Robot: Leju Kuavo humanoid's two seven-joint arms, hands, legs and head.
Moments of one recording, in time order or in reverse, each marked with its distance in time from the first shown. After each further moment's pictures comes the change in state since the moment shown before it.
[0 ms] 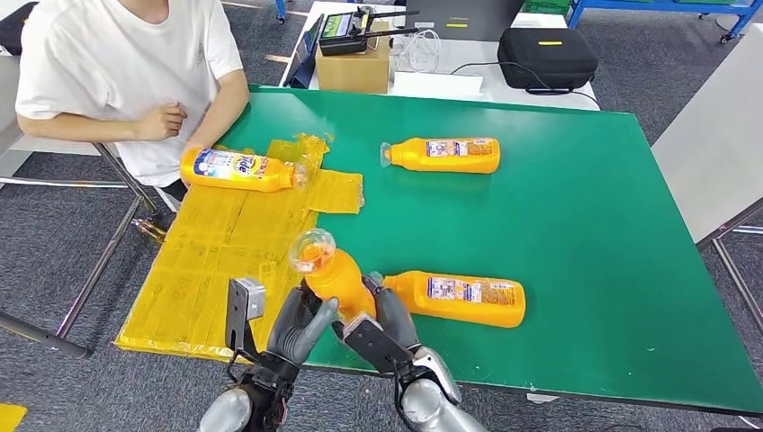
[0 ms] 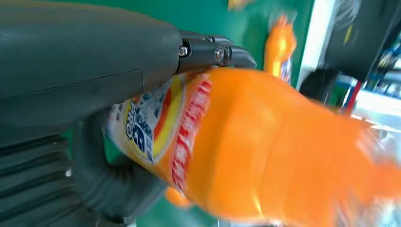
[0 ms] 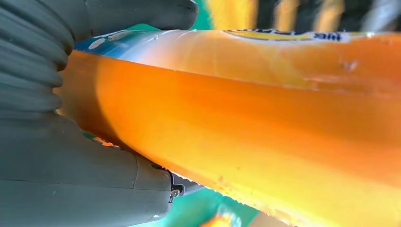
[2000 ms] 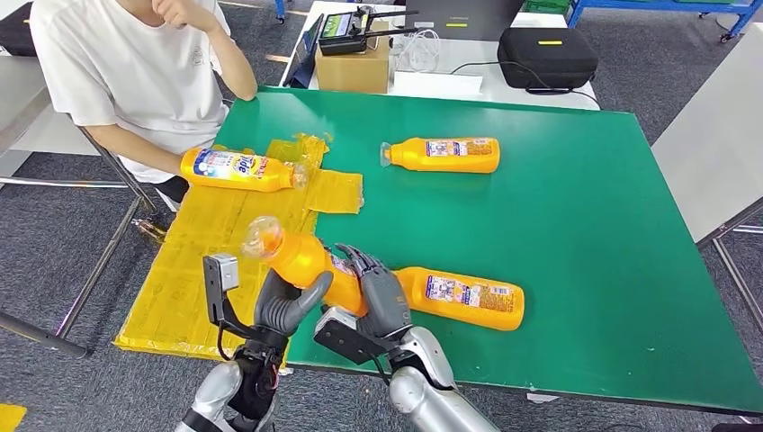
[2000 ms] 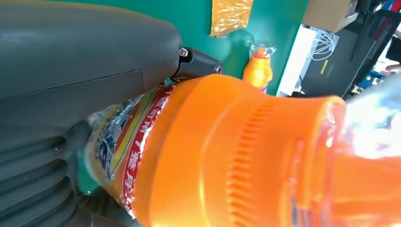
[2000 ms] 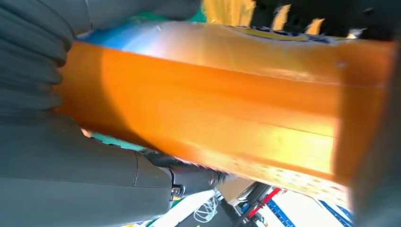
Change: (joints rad) left arm -0.077 -0.040 0.112 0.068 0.169 -0.043 -0.025; right arm -0.076 0.029 0.048 0.016 0.182 -0.135 0.046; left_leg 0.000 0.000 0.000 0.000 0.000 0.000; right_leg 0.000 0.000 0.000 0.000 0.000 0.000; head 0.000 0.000
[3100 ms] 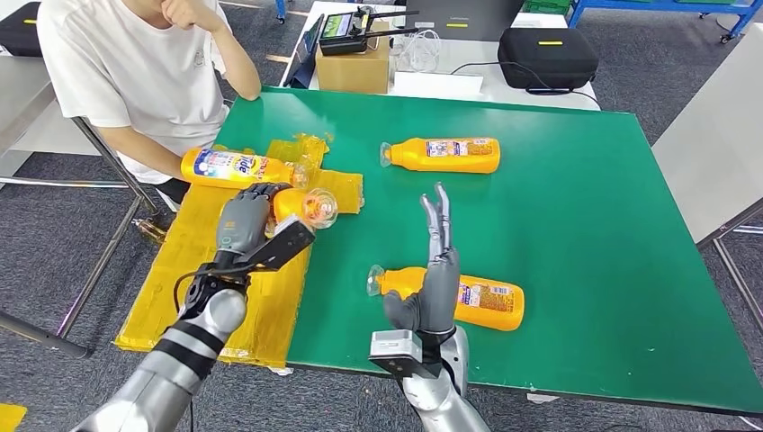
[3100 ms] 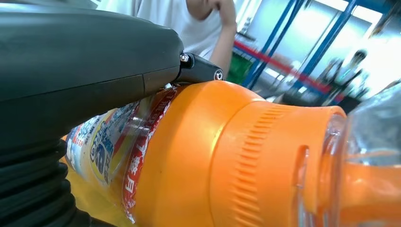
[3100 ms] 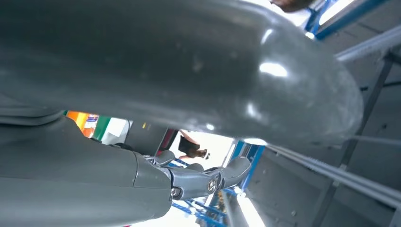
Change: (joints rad) left arm -0.391 0.121 0.066 0.393 -1.246 0.224 0.094; right arm 0.168 0.067 -0.224 -0.410 -0.107 -0.208 -0.391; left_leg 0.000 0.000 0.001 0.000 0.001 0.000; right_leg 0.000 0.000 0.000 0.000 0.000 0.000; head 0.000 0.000
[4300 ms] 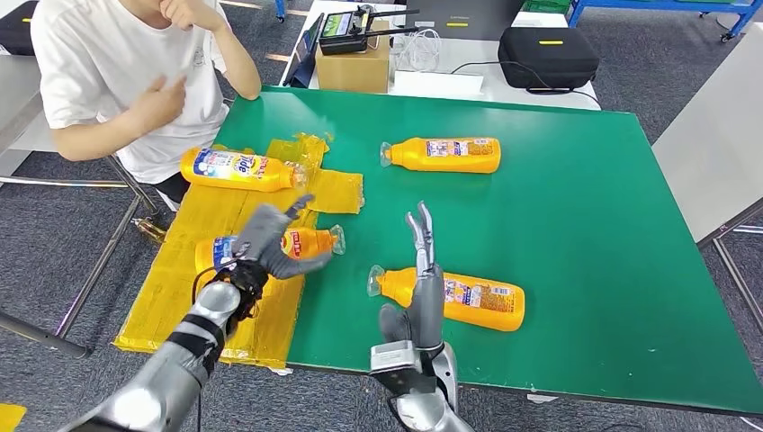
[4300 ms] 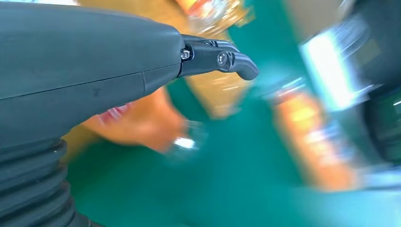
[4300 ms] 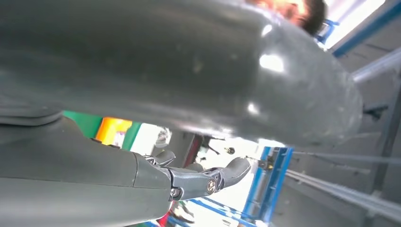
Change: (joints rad) left arm 0.002 -0.055 0.111 0.156 0.735 -0.436 -0.210; right arm 0.035 -0.053 0.118 0.006 -0.089 0.011 0.050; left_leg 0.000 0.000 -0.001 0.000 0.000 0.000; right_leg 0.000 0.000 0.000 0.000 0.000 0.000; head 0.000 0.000
